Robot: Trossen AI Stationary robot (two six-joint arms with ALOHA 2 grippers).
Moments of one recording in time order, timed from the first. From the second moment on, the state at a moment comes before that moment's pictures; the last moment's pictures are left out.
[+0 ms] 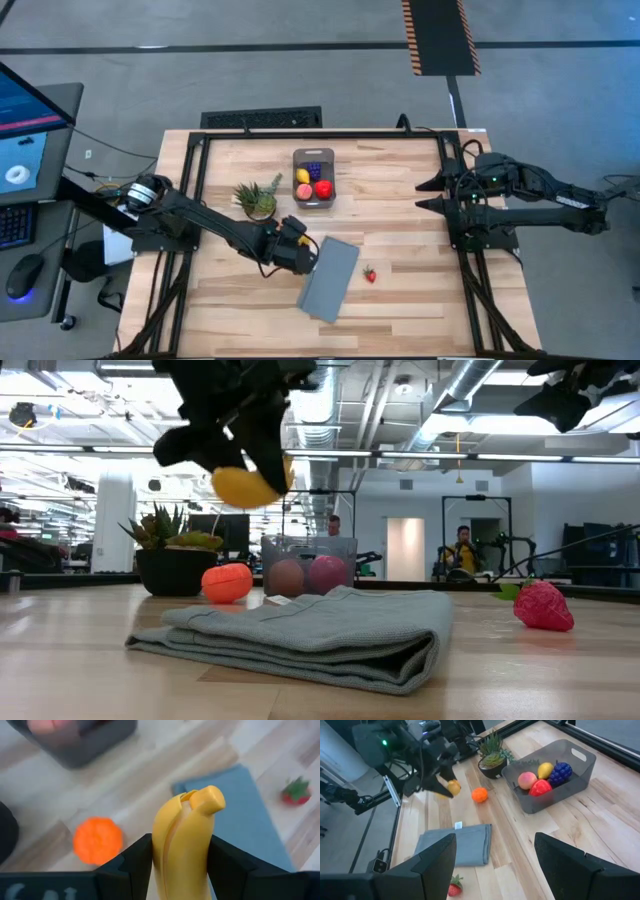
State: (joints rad) left arm -0.34 1.72 1.25 -0.68 -0.47 -1.16; right arm -0.16 0.47 0.76 -0.75 -0.14 0.33
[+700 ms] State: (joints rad) left arm -0.30 1.63 1.25 -0.69 -0.64 -1.10; right arm -0.16 0.47 0.76 -0.75 -0.16 0.33
